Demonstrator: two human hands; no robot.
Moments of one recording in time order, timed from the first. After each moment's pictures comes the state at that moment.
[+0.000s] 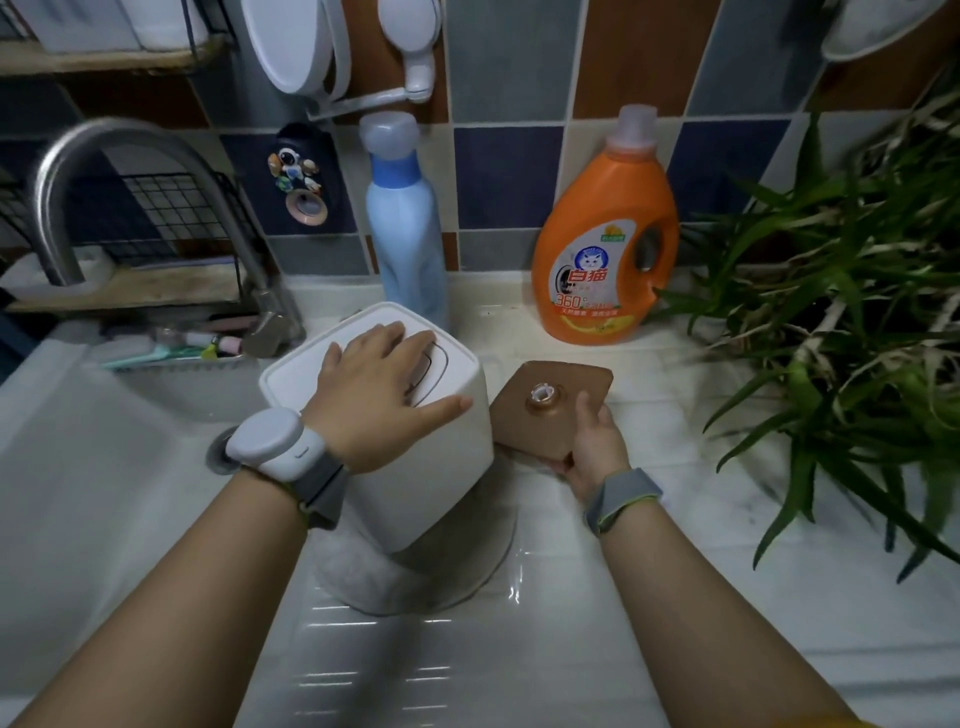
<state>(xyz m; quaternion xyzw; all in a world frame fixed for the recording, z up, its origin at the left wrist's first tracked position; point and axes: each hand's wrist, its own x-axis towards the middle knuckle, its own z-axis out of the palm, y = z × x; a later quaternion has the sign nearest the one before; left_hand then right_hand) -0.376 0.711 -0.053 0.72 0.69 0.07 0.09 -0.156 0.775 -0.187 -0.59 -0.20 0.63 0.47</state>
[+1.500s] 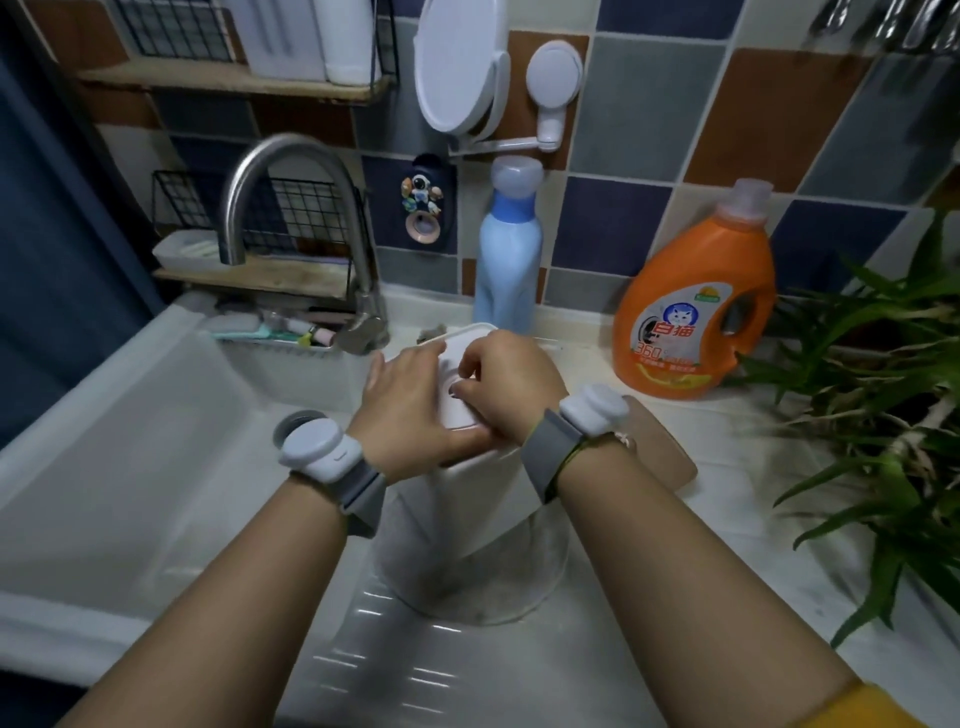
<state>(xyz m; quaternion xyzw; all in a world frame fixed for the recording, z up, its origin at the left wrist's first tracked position) -0.413 0.695 -0.059 0.65 0.72 0.21 0.11 -0.292 0.762 -0.035 -0.48 -0.85 0.16 0.16</state>
